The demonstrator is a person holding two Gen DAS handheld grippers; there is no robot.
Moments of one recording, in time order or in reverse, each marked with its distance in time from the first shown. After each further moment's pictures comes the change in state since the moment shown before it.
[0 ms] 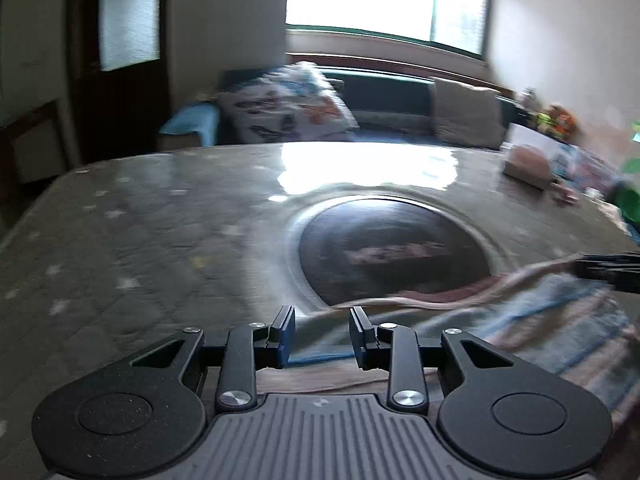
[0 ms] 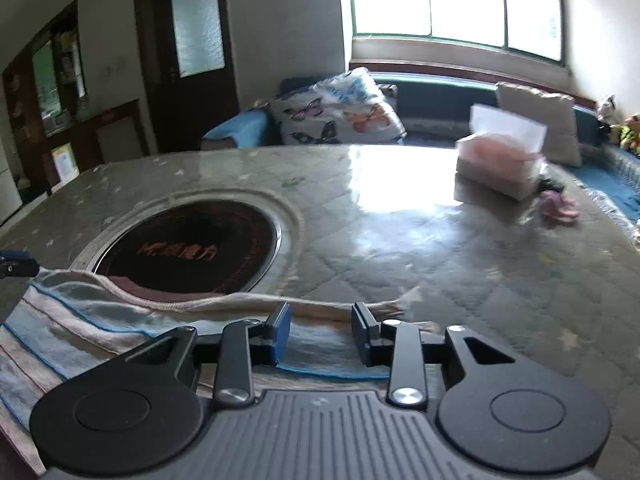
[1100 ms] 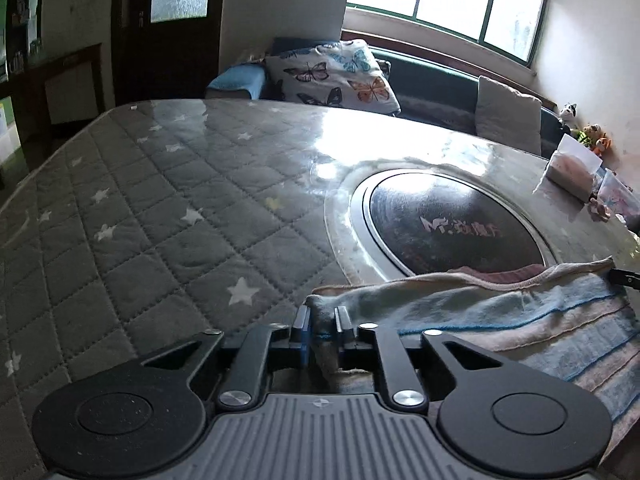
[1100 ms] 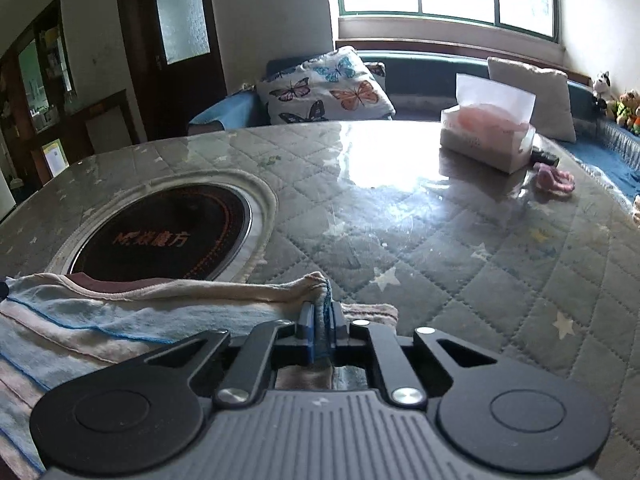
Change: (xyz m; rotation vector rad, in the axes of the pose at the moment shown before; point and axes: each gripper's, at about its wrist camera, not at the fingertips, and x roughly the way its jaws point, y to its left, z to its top) left arm -0.011 0.064 -0.034 -0.148 0.035 0.102; right arm 0.009 -0.025 -0.006 0.033 0.046 -0.012
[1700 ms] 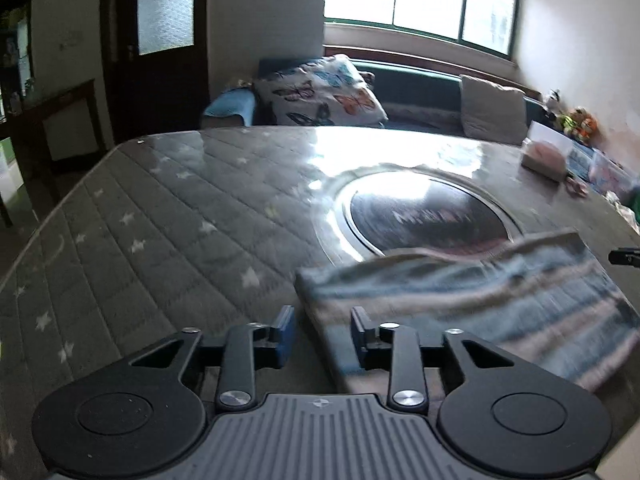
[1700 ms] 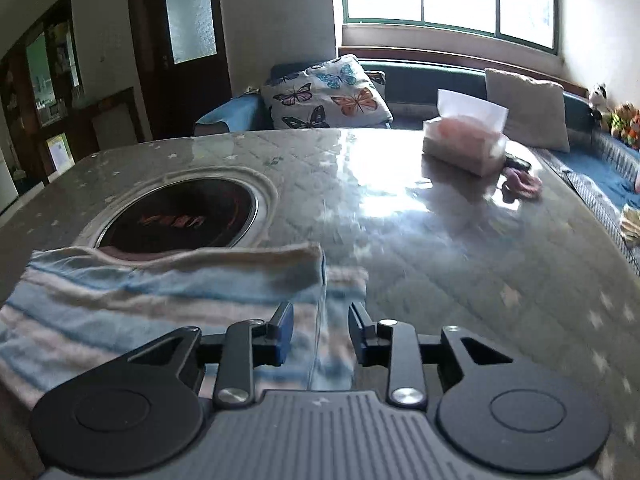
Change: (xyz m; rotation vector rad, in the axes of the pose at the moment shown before) left arm -0.051 -0.016 -0.012 0.068 -0.035 0.028; right arm -0.057 -0.008 -0.012 -0.031 -0.004 -0.007
